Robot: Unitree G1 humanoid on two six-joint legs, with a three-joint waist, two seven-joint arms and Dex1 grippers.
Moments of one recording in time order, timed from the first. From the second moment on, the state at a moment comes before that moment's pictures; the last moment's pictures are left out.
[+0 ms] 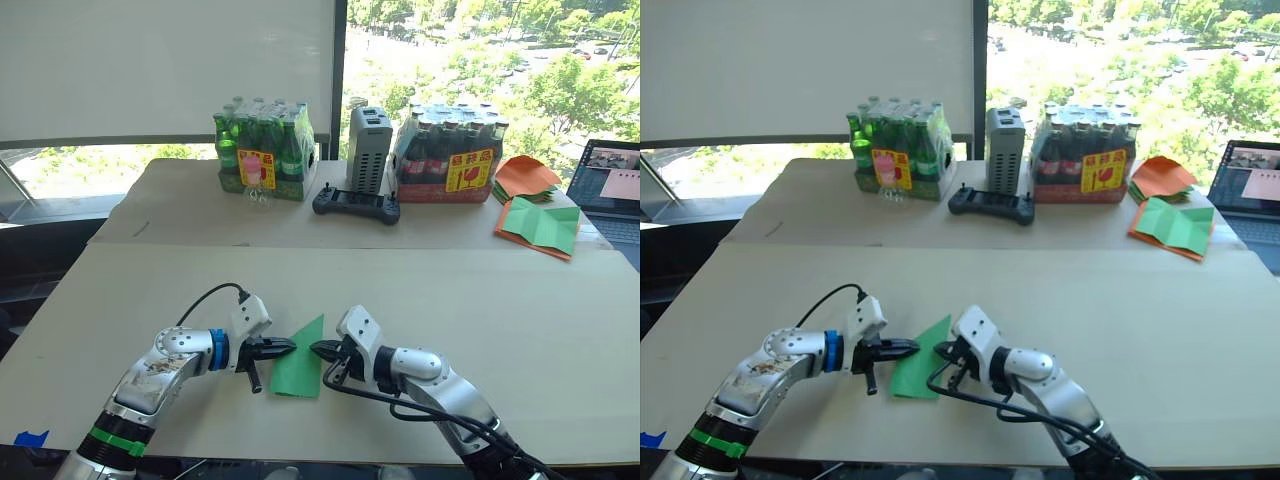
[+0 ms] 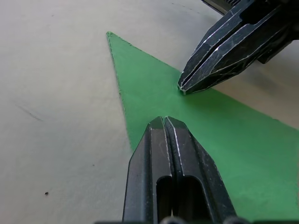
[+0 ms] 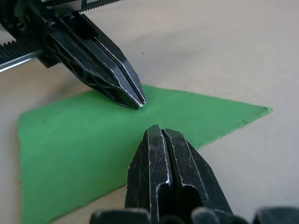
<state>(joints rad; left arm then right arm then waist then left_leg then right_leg) -0.26 0.63 -0.18 -0.15 -0.31 0.54 -0.97 -0.27 -0.33 0.38 -0.22 0.15 0.53 0.63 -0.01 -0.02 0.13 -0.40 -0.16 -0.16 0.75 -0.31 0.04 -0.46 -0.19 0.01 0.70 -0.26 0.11</state>
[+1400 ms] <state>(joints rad) -0.24 0.64 -0.18 -0.19 -0.30 0.55 -0.95 -0.36 -0.29 0.34 -0.07 0.14 0.51 0.63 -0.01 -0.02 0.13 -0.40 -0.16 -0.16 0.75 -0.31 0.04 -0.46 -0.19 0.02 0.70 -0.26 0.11</state>
